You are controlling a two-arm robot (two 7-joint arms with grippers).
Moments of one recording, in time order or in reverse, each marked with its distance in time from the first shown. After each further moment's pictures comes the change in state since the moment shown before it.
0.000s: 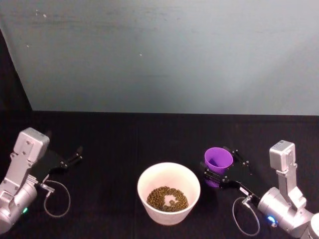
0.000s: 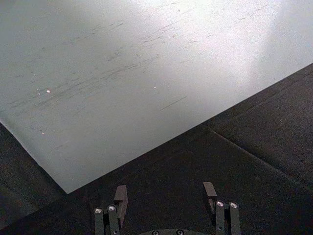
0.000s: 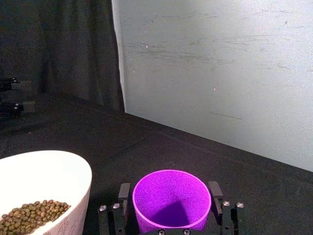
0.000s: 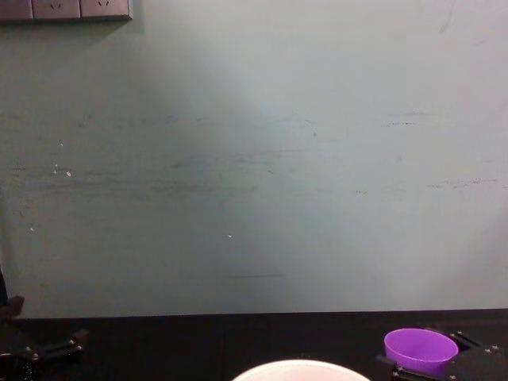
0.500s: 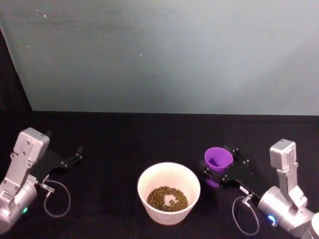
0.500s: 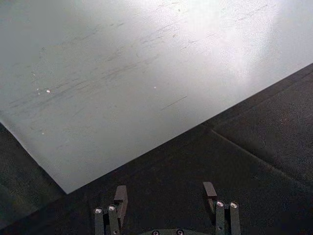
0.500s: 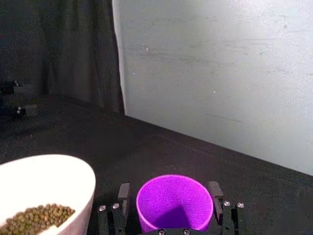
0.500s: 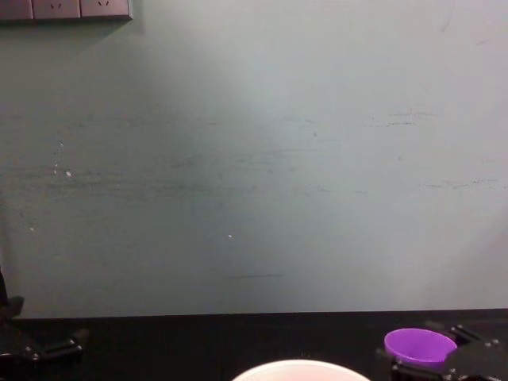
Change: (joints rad) left arm 0.000 0.000 0.000 0.000 0.000 0.000 0.000; right arm -0.017 0.007 0.002 -0.041 -0.001 0.017 -0.013
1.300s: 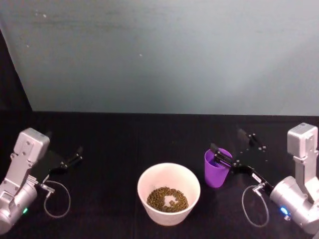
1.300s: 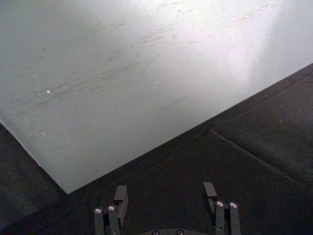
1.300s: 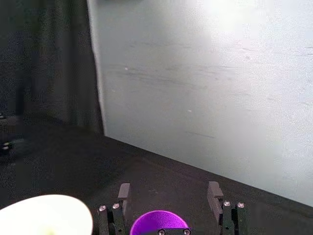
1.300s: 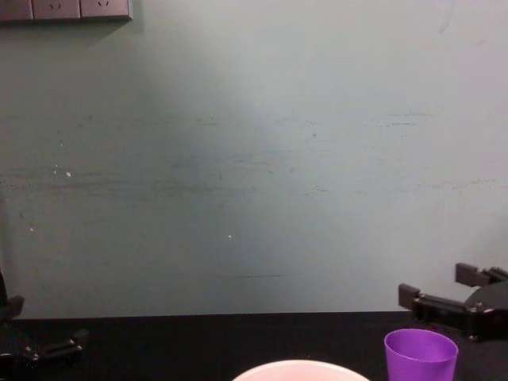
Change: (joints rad) left arm 0.000 0.000 0.000 0.000 0.000 0.000 0.000; right arm -0.137 0.052 0.058 -0.340 -0.011 0.161 -0.165
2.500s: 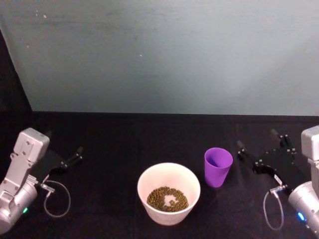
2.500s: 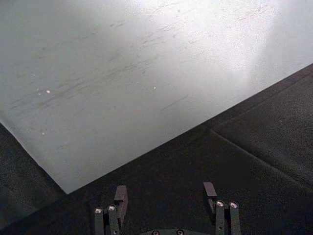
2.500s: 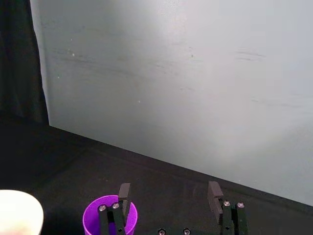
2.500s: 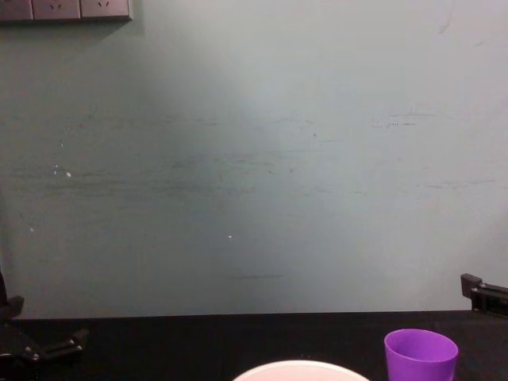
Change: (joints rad) left arm 0.000 0.000 0.000 0.000 0.000 0.000 0.000; right arm -0.156 -0.040 0.115 -0.222 -0.183 0.138 -0.205
